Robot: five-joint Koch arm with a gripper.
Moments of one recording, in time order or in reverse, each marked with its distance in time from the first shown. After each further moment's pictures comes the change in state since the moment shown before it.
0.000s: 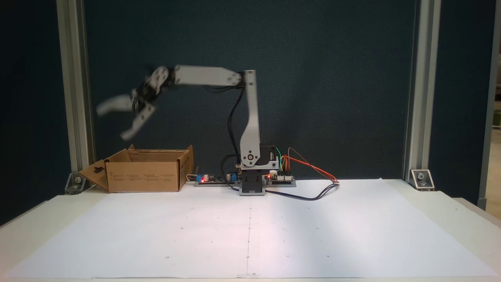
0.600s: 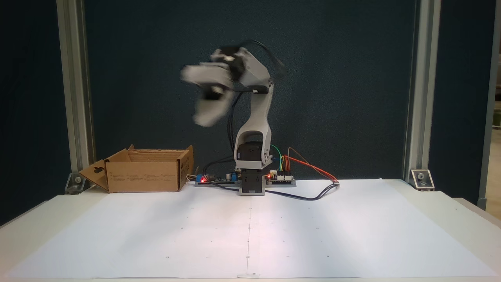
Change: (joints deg) arm -74.4 28.8 20.3 -0.1 3.3
